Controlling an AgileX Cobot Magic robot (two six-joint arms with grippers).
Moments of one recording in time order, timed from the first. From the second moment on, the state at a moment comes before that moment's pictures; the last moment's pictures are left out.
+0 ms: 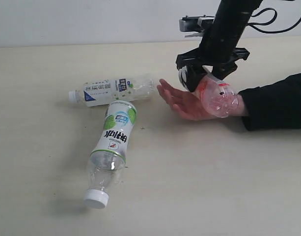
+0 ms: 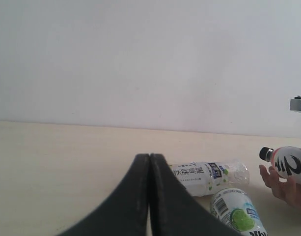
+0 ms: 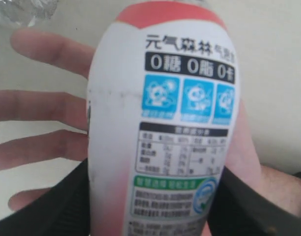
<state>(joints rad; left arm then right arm) -0.11 0.01 0.00 0.26 0.08 -0.42 0.29 2.16 -1.74 0.20 1.19 -0.14</state>
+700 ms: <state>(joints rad) -0.11 0.01 0.00 0.26 0.08 -0.42 0.29 2.18 -1.73 0.23 1.18 -0.14</state>
